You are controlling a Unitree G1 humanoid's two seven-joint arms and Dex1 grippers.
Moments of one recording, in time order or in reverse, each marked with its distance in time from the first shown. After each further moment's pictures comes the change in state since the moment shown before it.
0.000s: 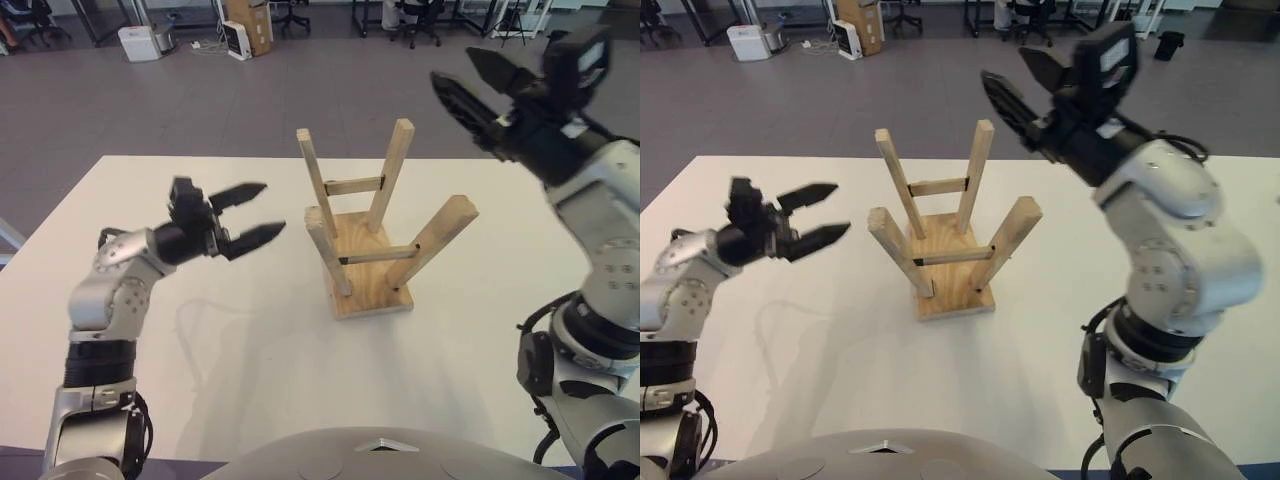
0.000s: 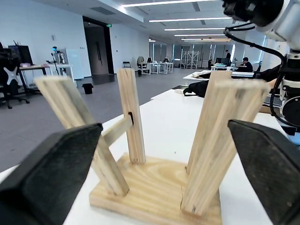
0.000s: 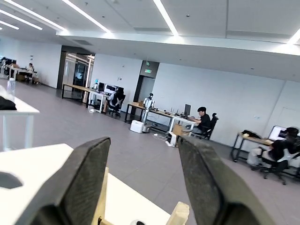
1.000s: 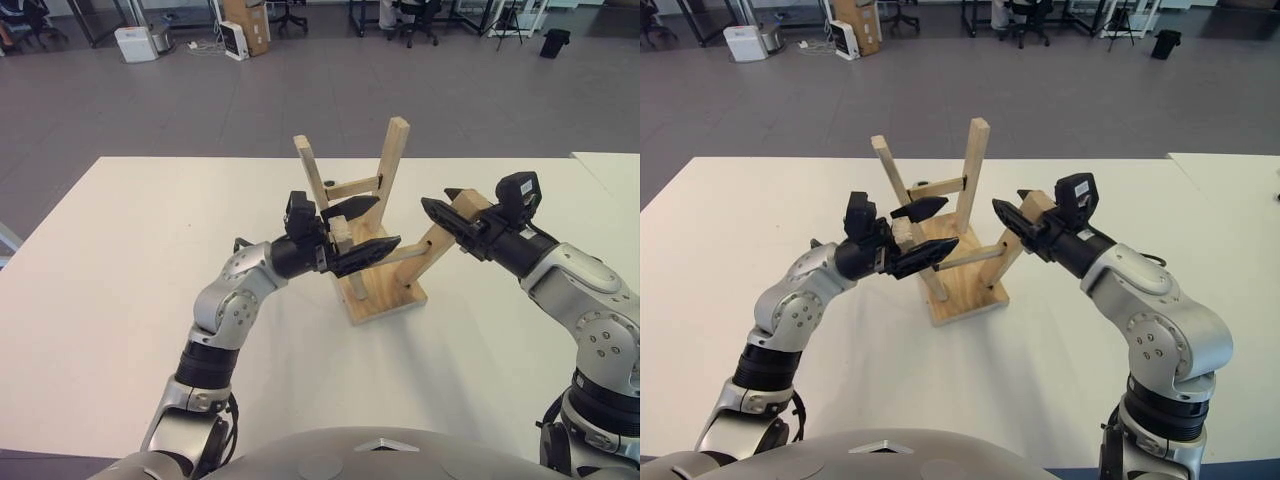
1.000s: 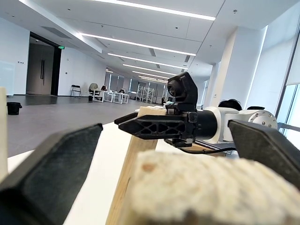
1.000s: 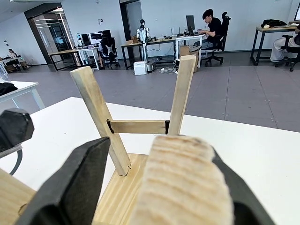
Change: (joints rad) left arm -0.010 -0.415 -0.359 -0.049 0.058 -0.053 0.161; right arm 0.447 0.016 0.080 0.019 0.163 -0.026 -0.122
